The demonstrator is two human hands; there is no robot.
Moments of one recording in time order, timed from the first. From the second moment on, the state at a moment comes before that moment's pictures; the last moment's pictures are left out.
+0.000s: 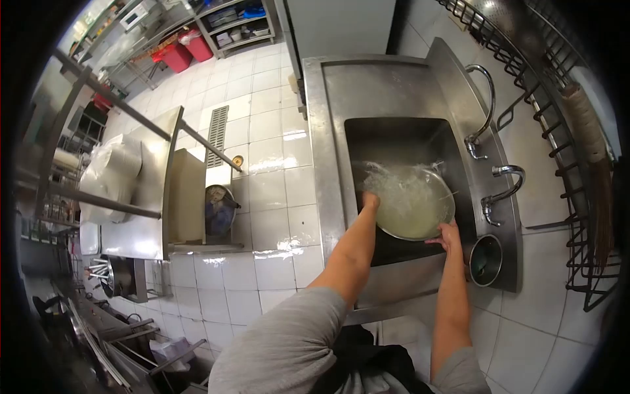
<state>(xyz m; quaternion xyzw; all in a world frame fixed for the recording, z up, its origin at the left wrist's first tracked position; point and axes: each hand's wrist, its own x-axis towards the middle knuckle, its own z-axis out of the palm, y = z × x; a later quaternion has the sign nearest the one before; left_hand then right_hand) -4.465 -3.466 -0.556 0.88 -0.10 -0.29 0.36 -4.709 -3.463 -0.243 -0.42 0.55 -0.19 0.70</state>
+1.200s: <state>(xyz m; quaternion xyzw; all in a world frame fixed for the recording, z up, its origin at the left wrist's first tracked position) -4.458 -2.759 -0.127 0.74 0.04 -0.15 0.66 -4.577 -3.109 -0.210 -0.55 0.22 0.01 0.80</state>
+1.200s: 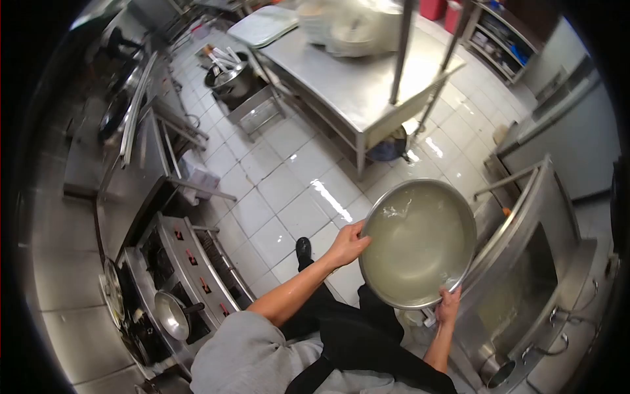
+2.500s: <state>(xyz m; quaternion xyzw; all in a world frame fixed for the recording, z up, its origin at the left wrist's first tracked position) -4.524 -2.548 -0.512 0.79 0.34 0.04 0.51 -4.387 -2.886 -0.502 -0.72 0.09 0.30 0.61</state>
